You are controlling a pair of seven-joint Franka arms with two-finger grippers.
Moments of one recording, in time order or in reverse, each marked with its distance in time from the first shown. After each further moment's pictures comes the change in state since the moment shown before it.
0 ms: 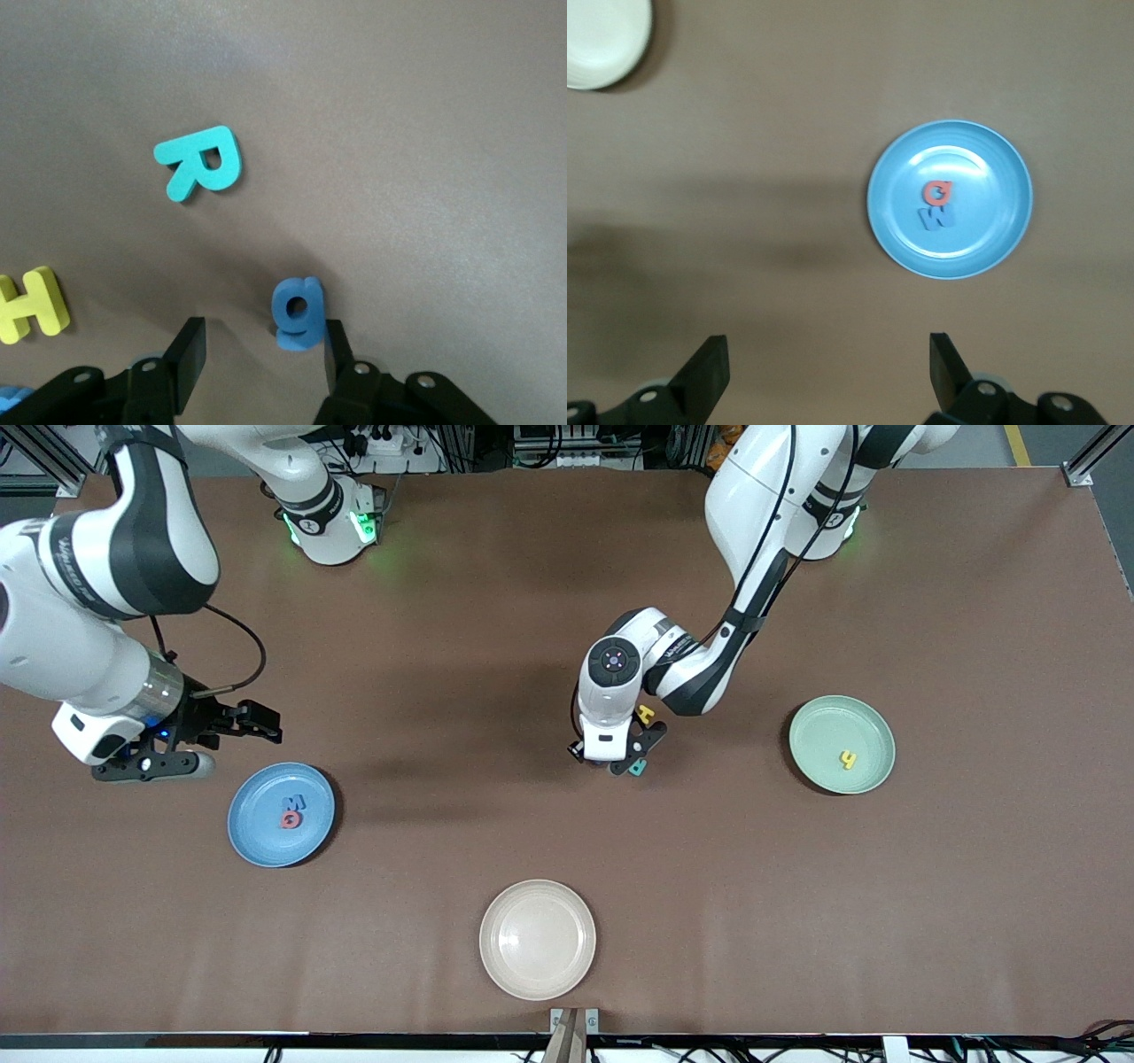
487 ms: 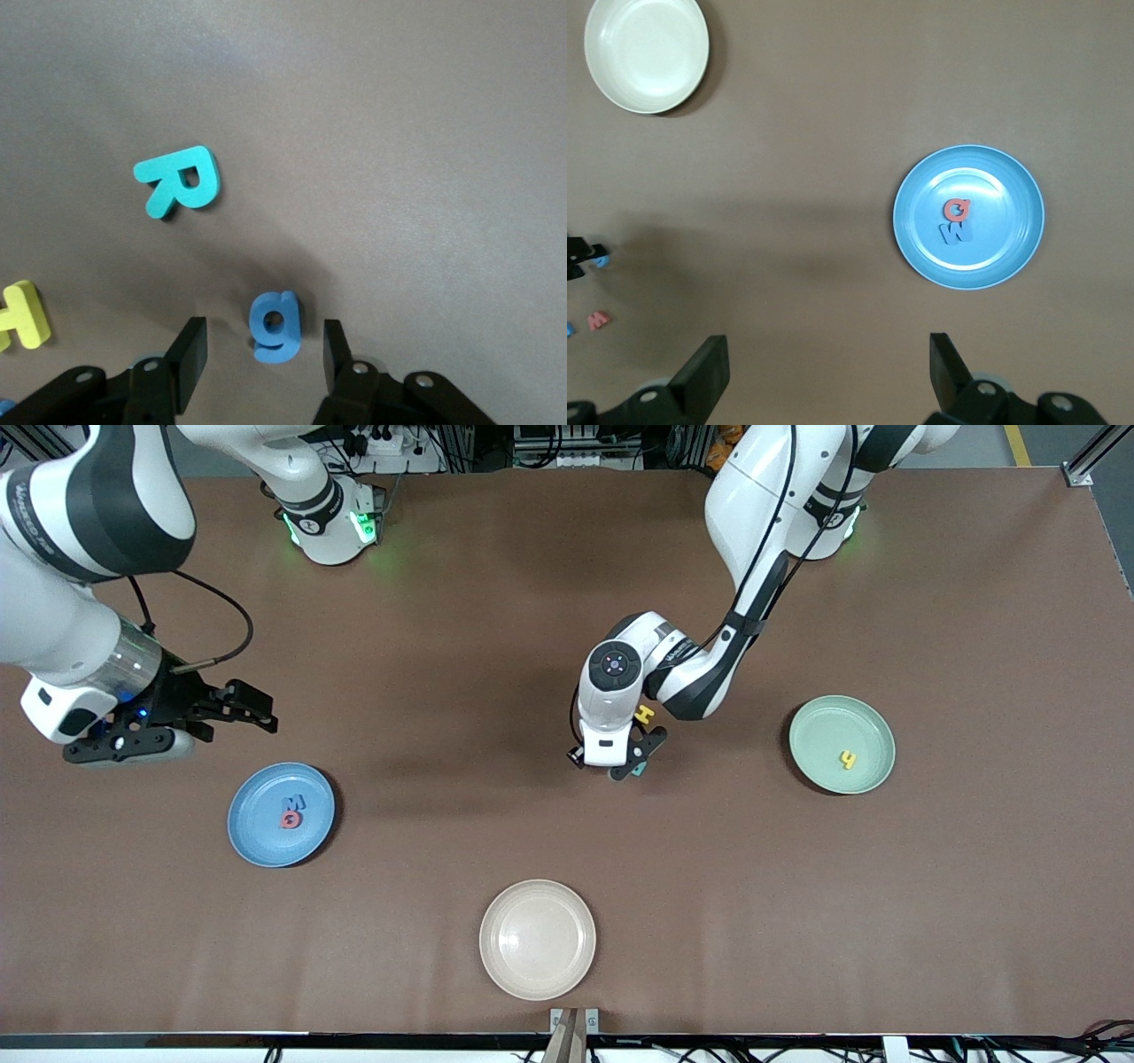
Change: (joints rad) left arm 0.000 0.020 0.007 0.037 0.000 0.000 0.000; right arm 0.014 -0.054 0.001 0.033 0.015 -0.031 -0.011
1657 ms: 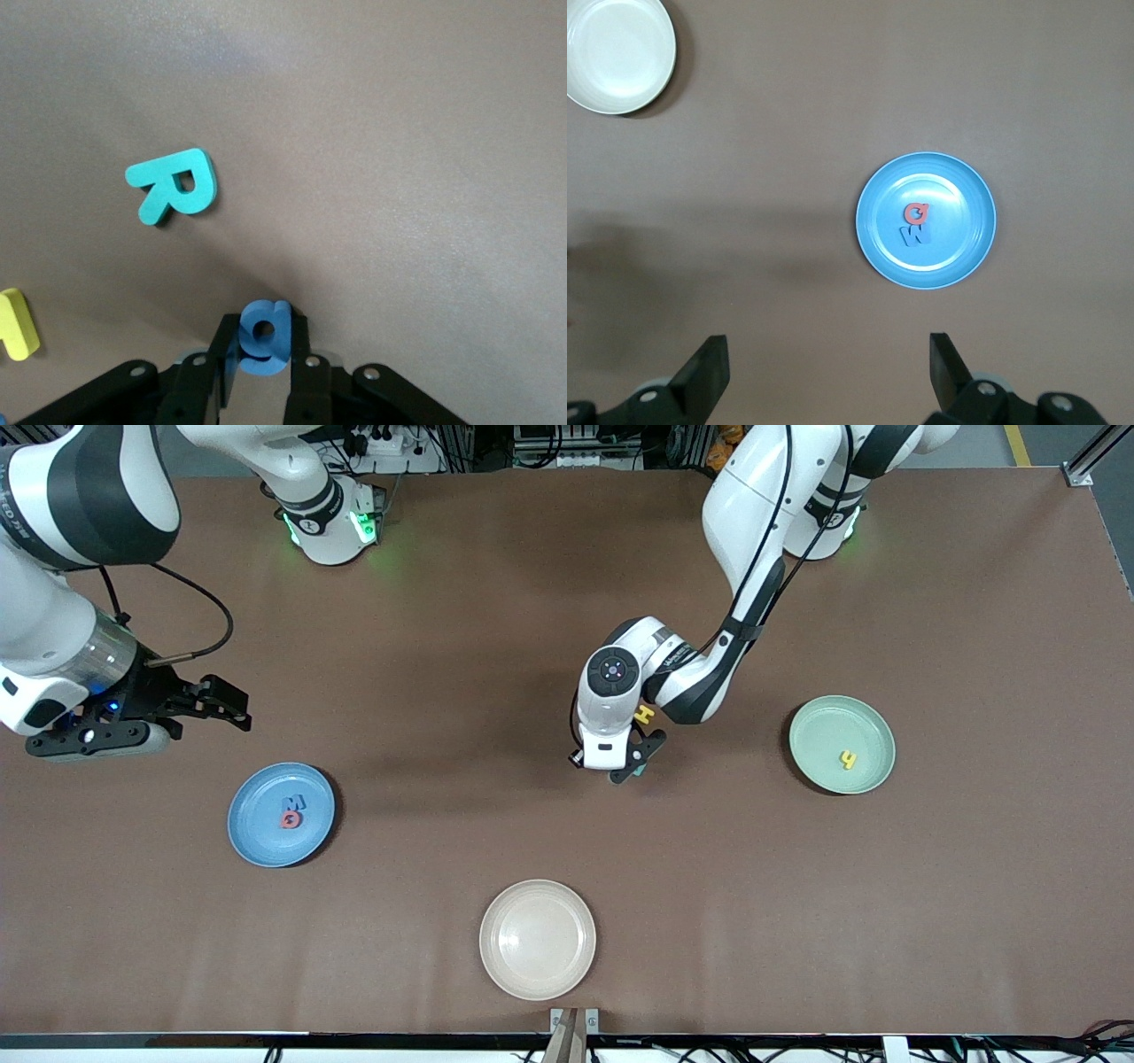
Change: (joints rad) left arm 0.000 0.018 0.003 0.016 0.000 -0.006 -0.001; right arm 0.026 -0.004 -0.048 0.014 -0.068 -0.008 -0.006
